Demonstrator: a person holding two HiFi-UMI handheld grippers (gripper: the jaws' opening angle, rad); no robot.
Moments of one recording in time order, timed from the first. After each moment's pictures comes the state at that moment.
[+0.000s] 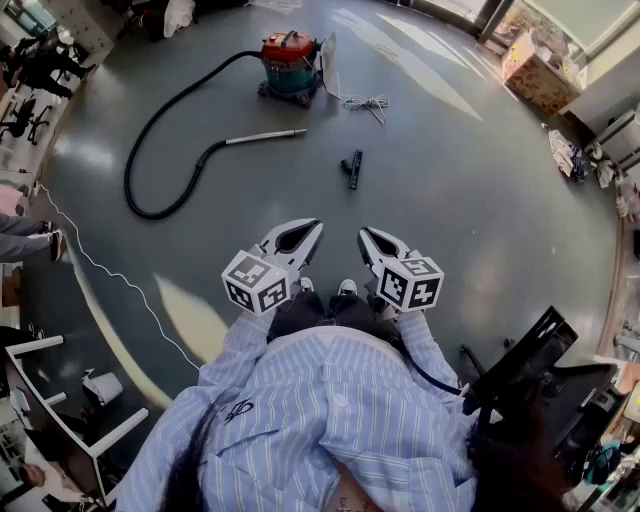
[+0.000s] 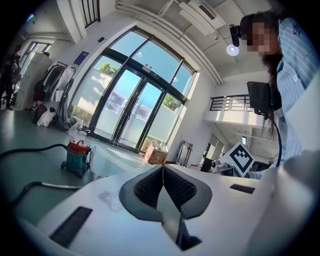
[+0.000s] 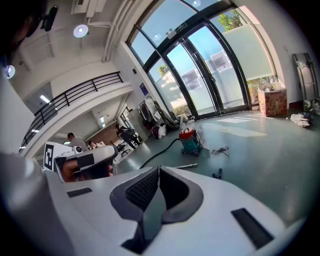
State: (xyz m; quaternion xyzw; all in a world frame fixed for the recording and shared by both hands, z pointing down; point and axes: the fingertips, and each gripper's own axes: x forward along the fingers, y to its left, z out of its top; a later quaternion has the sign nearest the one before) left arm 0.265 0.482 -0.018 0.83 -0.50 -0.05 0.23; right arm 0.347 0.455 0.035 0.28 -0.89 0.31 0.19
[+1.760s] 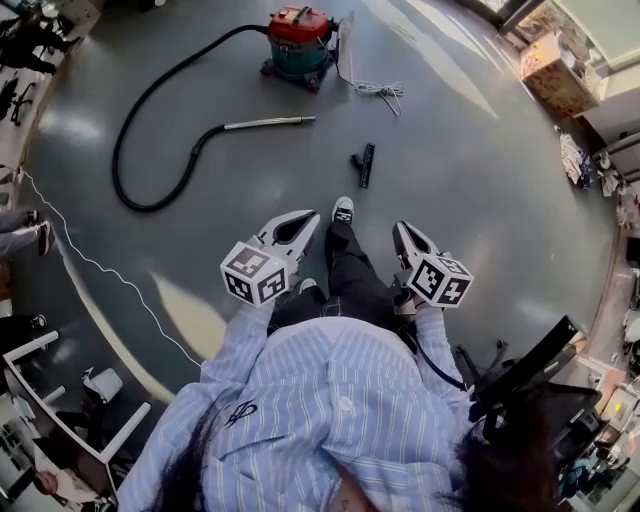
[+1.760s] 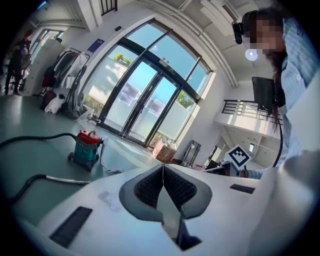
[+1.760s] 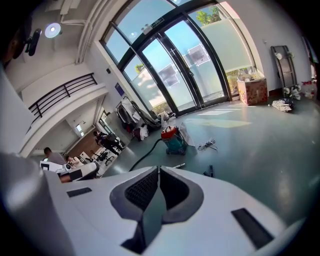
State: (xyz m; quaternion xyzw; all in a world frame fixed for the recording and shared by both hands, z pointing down) left arm 0.130 0.376 0.059 0.81 -0.51 -0.05 0.30; right arm 0.296 0.318 0.100 0.37 -0.83 0.38 0.19
